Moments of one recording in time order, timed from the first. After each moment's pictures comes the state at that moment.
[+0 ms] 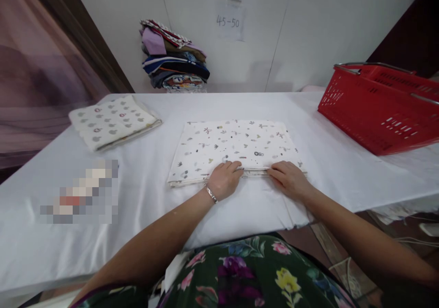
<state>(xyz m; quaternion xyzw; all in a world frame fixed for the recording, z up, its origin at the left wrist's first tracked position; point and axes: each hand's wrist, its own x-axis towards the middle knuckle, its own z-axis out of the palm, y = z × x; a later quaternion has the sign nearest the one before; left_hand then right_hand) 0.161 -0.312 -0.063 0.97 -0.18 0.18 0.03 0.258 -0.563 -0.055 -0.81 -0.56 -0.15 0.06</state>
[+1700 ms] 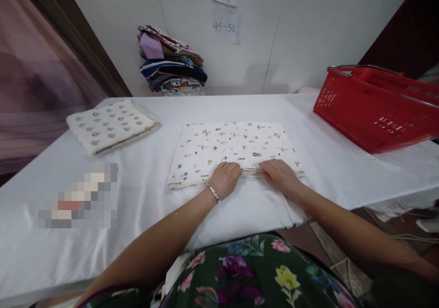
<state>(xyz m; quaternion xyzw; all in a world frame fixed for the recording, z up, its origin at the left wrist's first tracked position) 0.168 -0.314 -0.068 0.96 -0.18 0.18 0.10 0.254 -0.537 -0.057 -0.82 -0.53 -0.18 0.09</state>
